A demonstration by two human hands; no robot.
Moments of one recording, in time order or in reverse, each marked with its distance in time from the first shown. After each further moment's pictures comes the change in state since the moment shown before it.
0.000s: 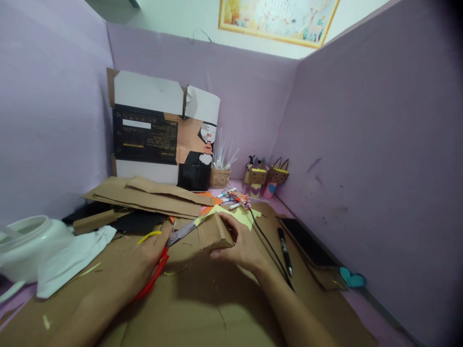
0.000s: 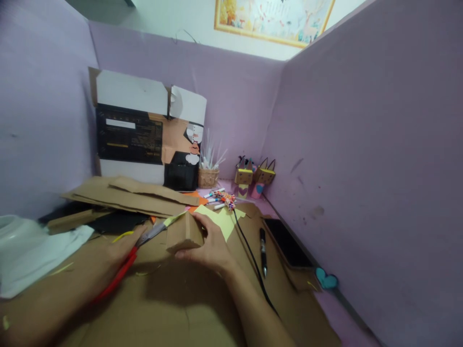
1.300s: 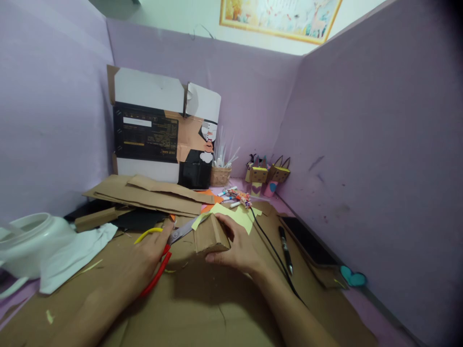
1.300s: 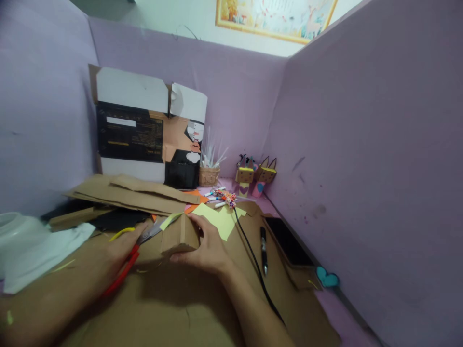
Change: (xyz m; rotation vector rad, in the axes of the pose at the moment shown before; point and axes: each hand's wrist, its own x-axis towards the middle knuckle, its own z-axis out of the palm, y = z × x) left_hand -0.002 -0.008 0.012 0.098 0.023 0.053; right_hand -0.002 0.002 0.008 -0.045 -0.027 -0.028
